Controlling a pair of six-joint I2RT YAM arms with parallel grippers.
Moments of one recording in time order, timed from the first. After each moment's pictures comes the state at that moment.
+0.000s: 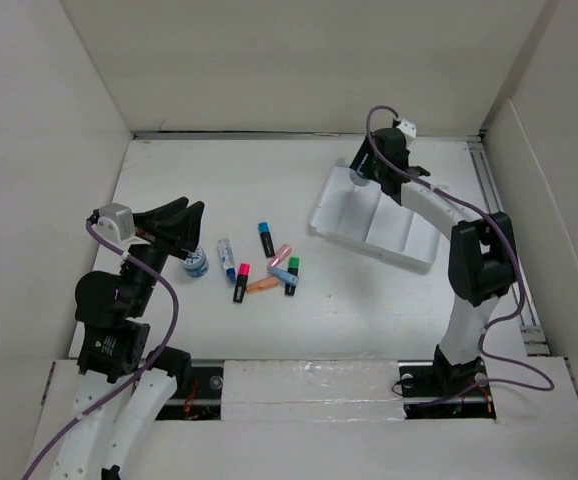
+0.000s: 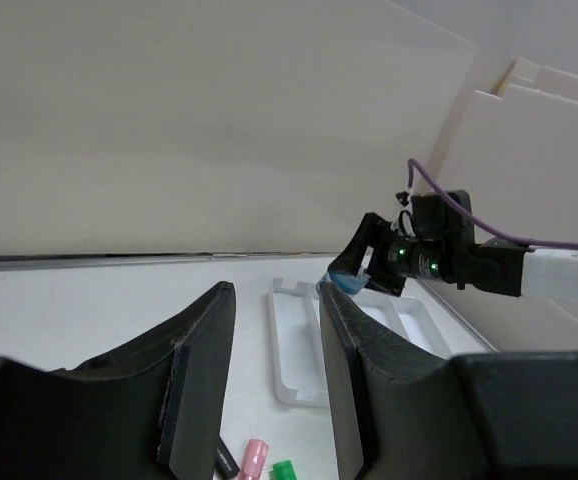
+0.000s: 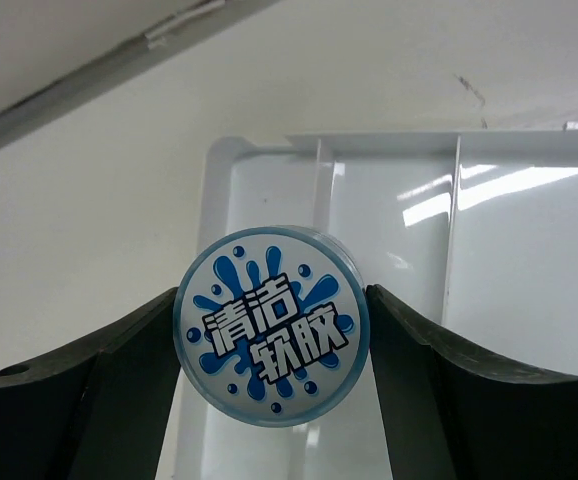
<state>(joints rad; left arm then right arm) -0.28 0.43 0.78 -0.02 0.11 -0.36 0.32 1.87 1.46 -0.09 0.29 0.61</state>
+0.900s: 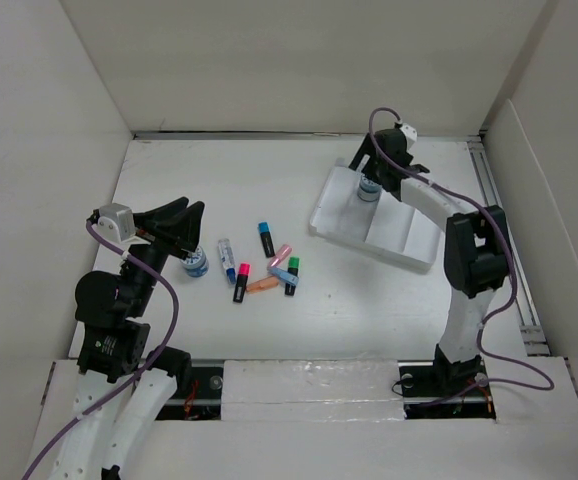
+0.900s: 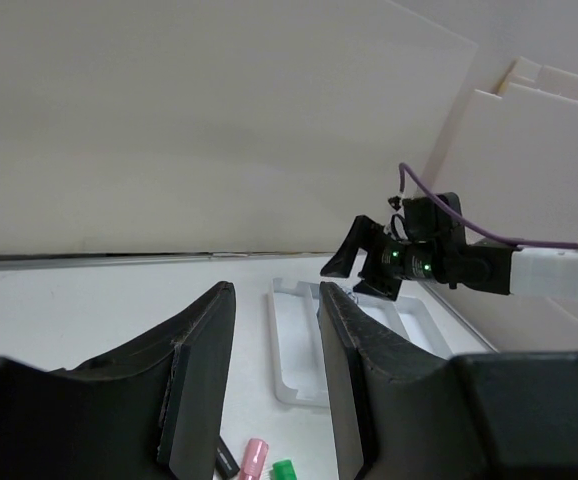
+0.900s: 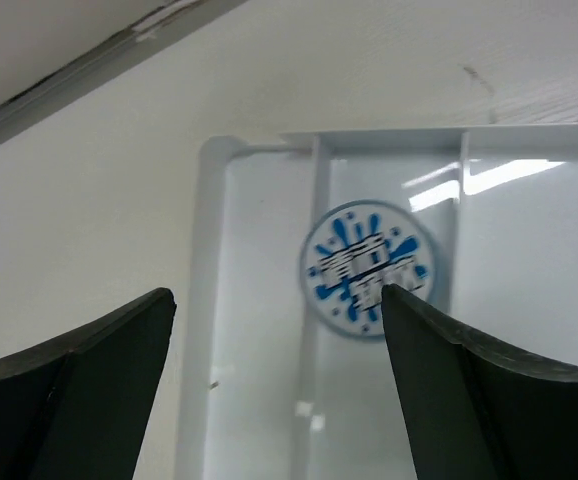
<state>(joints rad) -0.28 0.43 0.78 -0.02 0.11 -0.36 0.27 1.96 1.51 -0.14 0.26 0.64</state>
